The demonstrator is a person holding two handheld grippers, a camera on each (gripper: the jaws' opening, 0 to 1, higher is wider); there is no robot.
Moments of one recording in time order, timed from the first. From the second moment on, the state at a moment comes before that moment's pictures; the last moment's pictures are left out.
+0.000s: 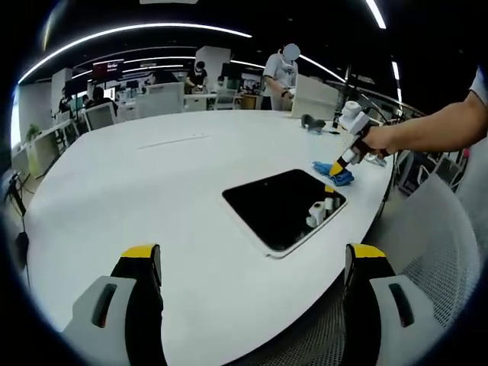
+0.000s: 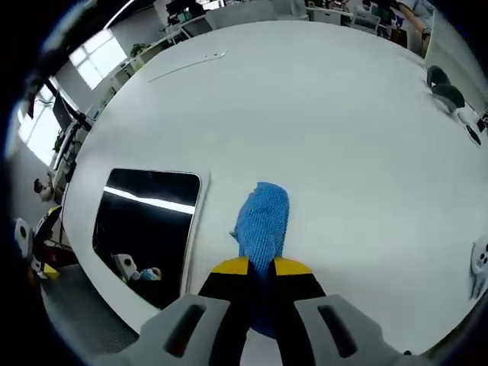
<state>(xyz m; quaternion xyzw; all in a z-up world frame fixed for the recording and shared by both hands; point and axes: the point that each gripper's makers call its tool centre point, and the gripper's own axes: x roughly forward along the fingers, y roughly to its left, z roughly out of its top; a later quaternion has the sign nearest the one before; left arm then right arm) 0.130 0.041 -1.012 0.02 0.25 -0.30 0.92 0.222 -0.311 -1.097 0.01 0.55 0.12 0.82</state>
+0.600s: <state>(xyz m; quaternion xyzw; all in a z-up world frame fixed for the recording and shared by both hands) 0.135 0.049 -1.009 0.01 0.24 -0.28 0.93 0.211 -0.317 -1.041 -0.07 0.34 0.24 0.91</state>
